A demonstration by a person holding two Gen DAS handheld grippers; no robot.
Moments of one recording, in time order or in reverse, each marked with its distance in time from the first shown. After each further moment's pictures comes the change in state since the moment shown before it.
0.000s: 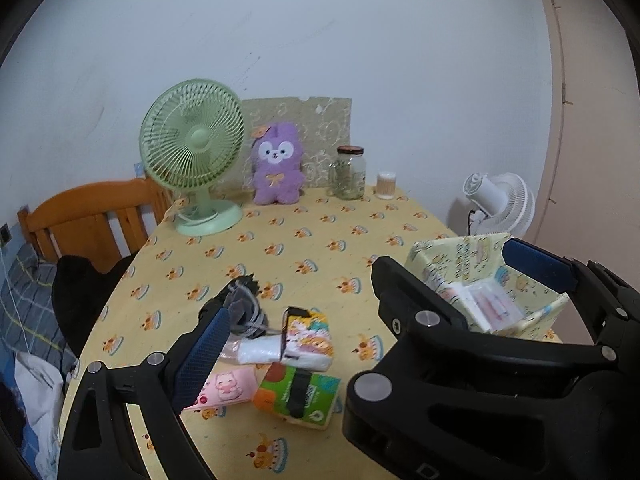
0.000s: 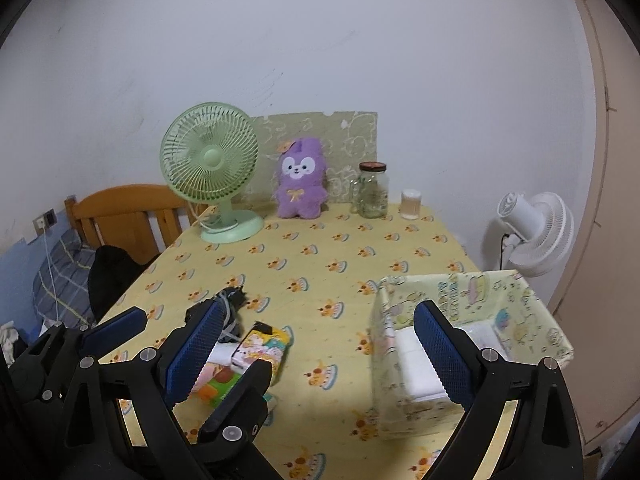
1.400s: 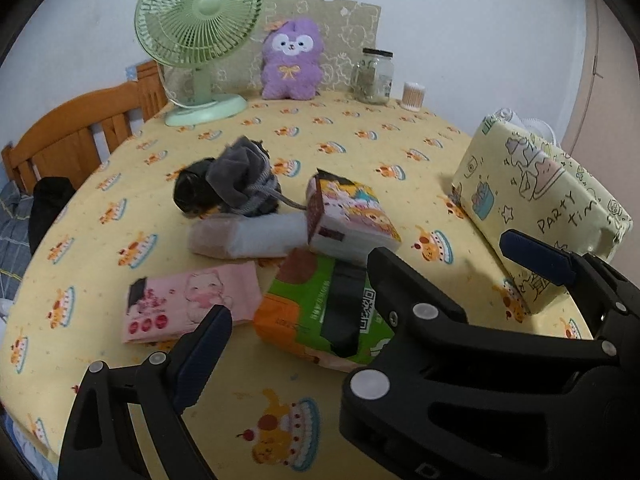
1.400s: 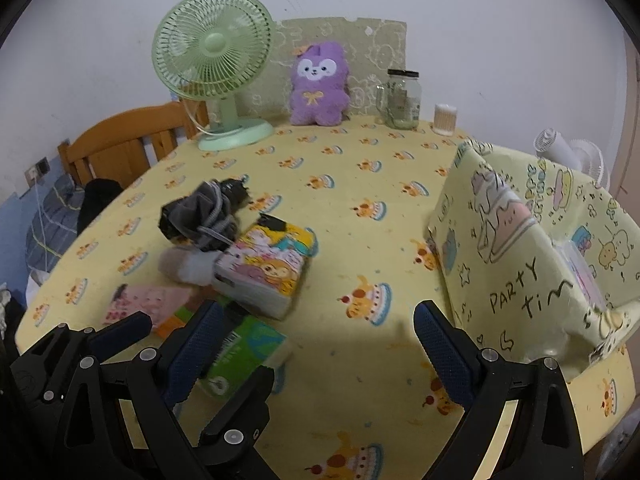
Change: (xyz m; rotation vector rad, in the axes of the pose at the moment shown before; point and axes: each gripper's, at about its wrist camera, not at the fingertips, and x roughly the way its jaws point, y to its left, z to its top) left arm 0.089 0.029 -0.078 -0.072 0.247 -0.027; right arm 0.101 0.023 -0.084 -0.022 0.226 0.021
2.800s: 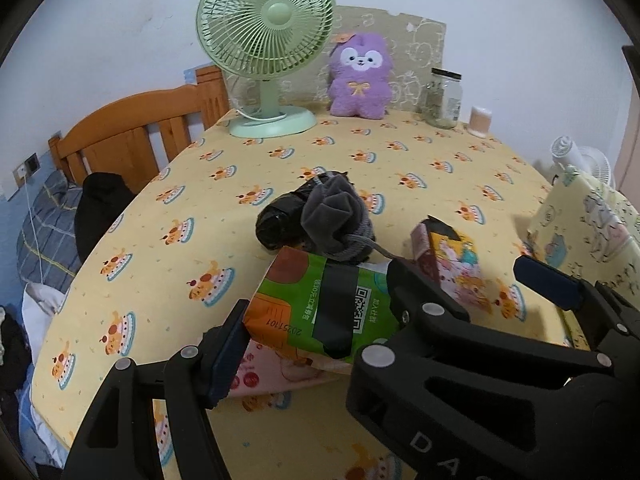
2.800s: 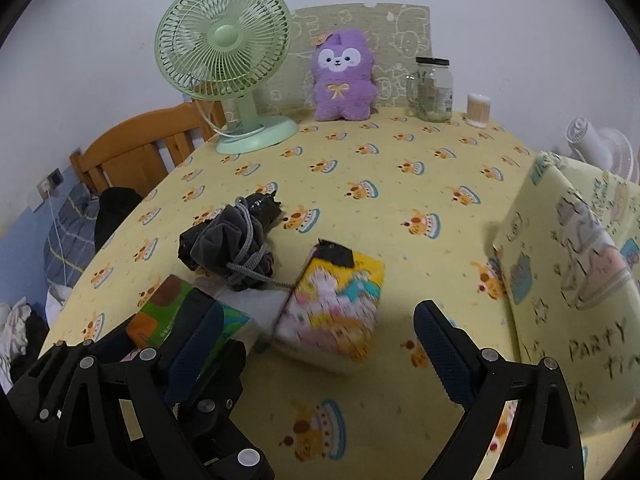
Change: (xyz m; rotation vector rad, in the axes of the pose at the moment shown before) left arm 0.003 0.036 0.027 -0.088 -0.040 0.203; right arm 0.035 0.024 0.032 0.031 0.034 0.098
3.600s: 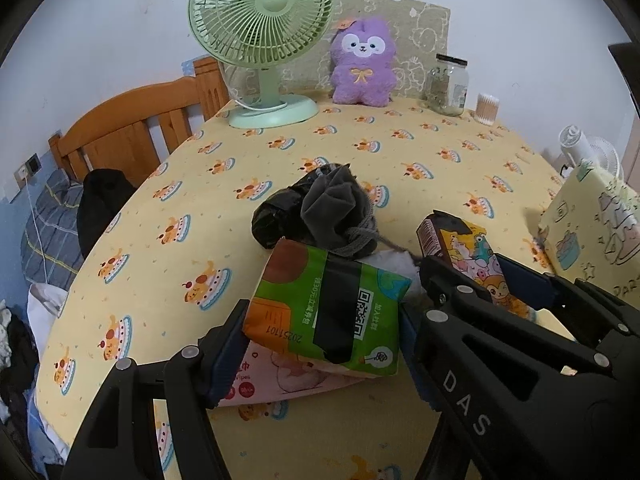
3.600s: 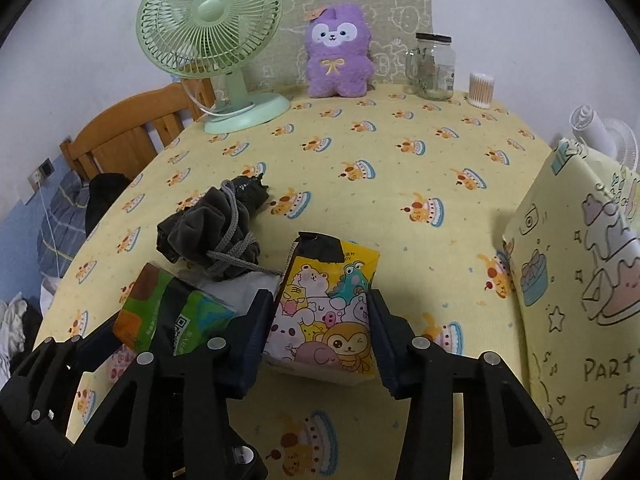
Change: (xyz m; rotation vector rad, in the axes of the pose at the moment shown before) left arm 0.007 -0.006 0.007 0.012 0.045 0.019; right arm 0.016 -0.005 0.004 0.009 0.086 -0.014
